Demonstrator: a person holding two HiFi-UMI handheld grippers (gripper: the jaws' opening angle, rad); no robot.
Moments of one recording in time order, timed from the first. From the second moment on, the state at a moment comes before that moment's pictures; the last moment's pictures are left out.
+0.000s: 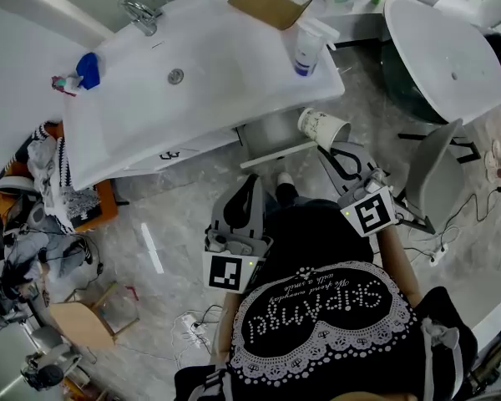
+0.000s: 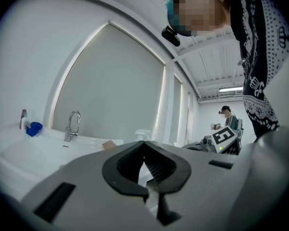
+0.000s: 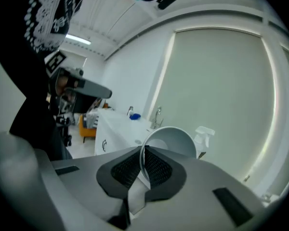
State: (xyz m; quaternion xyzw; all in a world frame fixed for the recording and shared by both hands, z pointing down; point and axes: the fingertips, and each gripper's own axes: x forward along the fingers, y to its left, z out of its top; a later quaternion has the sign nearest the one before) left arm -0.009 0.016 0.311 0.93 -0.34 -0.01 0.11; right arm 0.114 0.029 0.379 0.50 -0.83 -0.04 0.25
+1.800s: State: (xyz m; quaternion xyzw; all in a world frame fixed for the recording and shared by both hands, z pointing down) left arm -0.088 0.035 0.351 0.85 -0.47 0.06 0.21; right arm 0.054 -0.039 0.665 0.16 -0.82 -0.06 0.55
